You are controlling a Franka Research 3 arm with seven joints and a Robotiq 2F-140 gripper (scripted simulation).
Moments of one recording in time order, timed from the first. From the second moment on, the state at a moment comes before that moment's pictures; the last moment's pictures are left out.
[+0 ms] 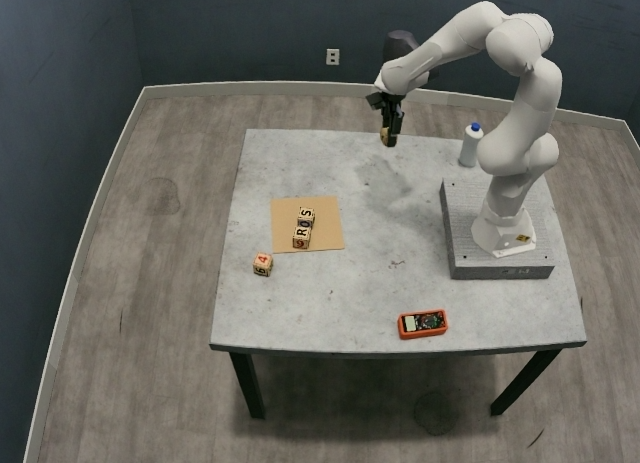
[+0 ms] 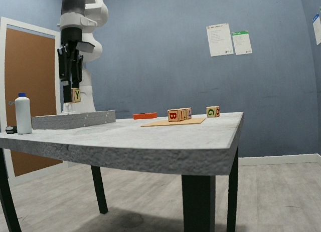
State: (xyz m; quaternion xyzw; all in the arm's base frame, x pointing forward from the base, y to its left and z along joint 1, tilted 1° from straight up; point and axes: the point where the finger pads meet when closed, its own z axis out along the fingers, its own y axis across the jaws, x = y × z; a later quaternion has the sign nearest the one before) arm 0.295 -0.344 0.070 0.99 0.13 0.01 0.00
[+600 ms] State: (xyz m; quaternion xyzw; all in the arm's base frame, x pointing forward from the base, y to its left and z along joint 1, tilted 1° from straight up) arm 0.331 -0.330 0.073 1.00 0.05 0.01 0.00
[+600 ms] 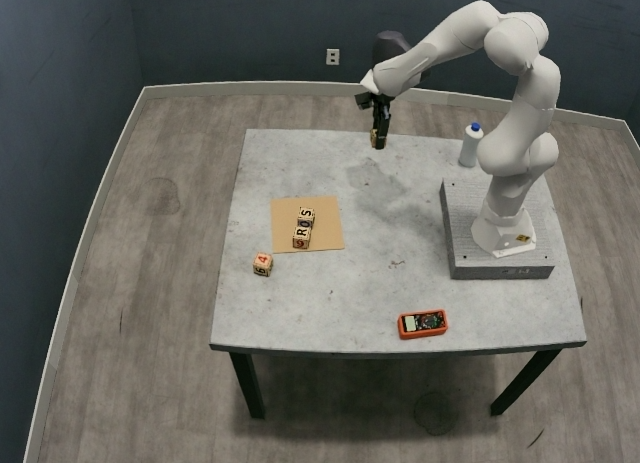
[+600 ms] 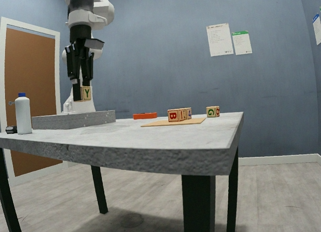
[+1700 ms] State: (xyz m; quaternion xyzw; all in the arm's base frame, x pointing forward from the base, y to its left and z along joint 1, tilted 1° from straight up) arm 0.376 -0.307 0.074 0.99 -0.11 0.01 0.00
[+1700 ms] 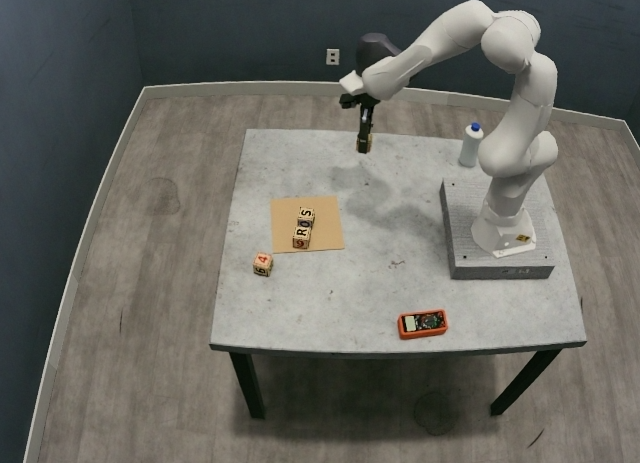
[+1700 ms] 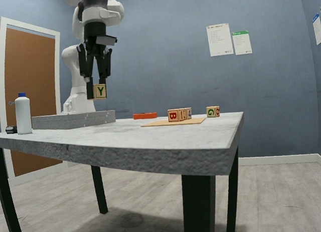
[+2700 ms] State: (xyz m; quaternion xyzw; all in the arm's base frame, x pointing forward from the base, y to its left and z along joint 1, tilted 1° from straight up) arm 0.416 -0.281 0.075 0.96 -0.26 0.01 0.00
